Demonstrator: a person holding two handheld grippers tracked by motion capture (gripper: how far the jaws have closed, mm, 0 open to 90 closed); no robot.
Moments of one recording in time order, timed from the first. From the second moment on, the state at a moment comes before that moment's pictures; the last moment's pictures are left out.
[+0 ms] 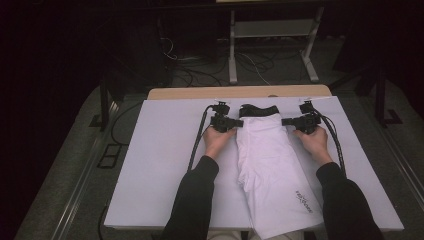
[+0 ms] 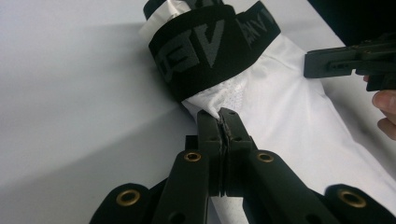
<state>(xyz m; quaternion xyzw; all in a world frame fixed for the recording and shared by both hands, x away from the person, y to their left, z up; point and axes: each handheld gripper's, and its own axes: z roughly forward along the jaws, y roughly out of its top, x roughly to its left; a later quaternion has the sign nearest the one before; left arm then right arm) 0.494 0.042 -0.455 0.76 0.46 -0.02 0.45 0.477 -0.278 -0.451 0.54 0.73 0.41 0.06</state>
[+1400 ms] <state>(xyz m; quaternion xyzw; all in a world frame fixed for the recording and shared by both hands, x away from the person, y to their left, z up) 0.446 0.043 -0.415 0.78 0.41 -0.02 0.47 0.432 -0.285 -0.414 0.49 0.75 0.43 0.07</state>
